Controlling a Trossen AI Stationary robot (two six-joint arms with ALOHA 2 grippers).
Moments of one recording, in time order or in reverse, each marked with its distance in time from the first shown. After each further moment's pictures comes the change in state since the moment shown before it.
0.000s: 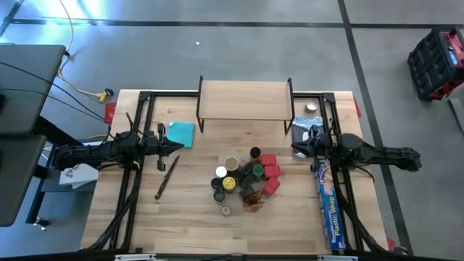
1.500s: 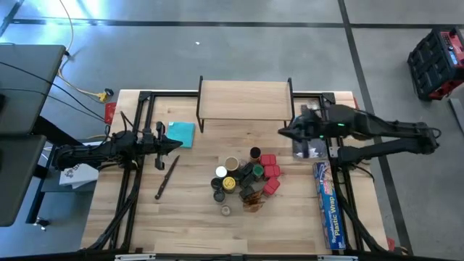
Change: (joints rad) left arm 0.000 0.000 0.000 0.101 0.001 -0.077; right arm 0.001 0.856 0.919 -0.423 -0.031 0.058
